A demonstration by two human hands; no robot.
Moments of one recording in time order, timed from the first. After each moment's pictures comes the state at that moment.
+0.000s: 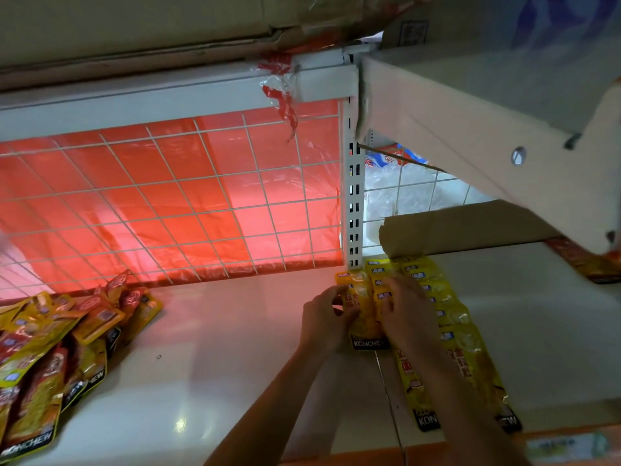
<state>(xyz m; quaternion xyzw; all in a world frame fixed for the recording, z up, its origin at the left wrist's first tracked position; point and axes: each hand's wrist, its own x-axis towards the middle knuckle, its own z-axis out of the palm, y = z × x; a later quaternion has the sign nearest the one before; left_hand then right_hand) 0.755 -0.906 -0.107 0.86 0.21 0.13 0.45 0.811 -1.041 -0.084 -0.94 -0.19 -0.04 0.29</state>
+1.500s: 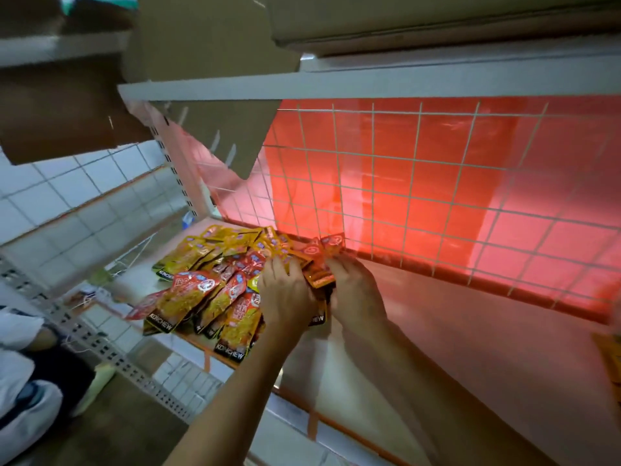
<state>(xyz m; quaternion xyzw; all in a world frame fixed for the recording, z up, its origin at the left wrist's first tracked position) 0.521 -0.640 -0.072 0.84 0.52 0.17 -0.03 0.627 -0.705 -0.071 -0.75 -0.57 0.01 0.34</state>
